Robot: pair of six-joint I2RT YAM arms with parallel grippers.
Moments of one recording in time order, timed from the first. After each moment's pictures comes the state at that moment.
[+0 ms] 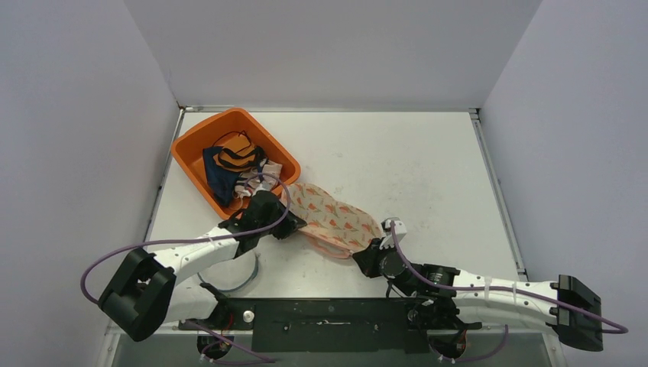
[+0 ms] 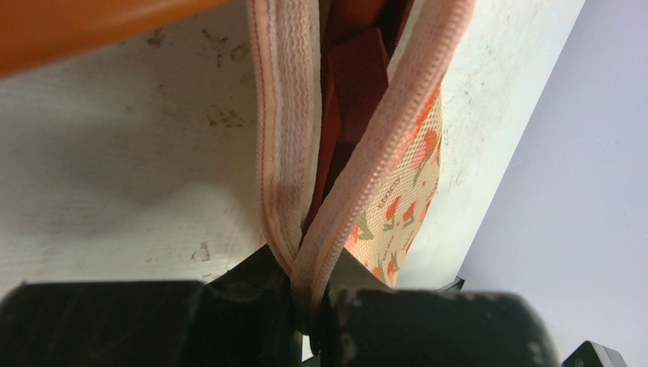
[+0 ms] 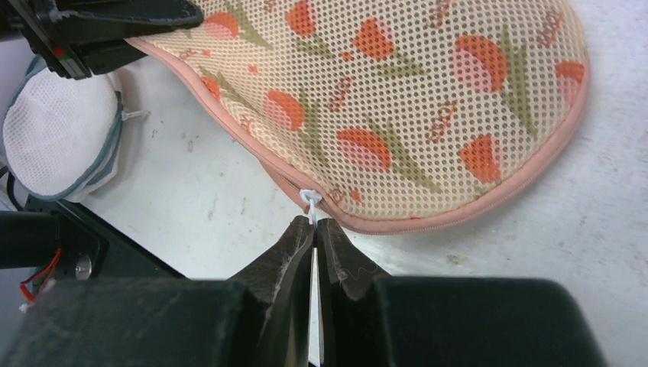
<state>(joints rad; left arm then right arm) -0.63 1.22 0.51 0.00 0.02 -1.27 1.21 0.78 0.24 0.00 0.48 0.86</state>
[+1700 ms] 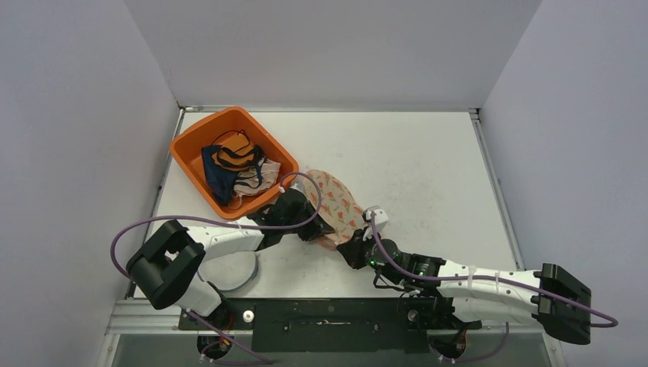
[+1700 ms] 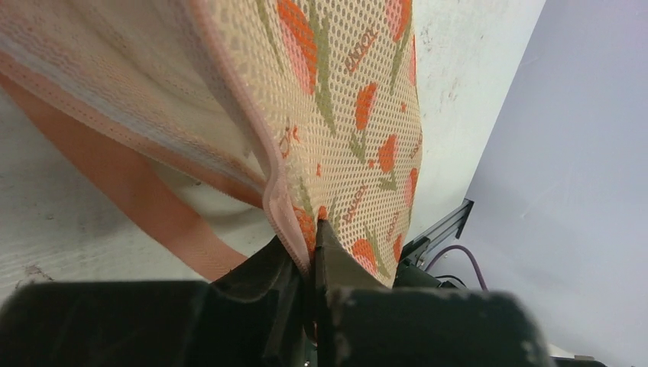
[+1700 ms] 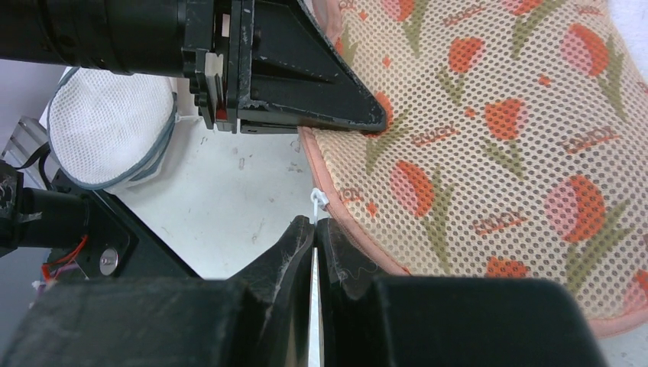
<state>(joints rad) -0.78 1.48 0.66 0.11 0.14 -1.25 1.17 0.97 0.35 0.18 0.35 0.67</state>
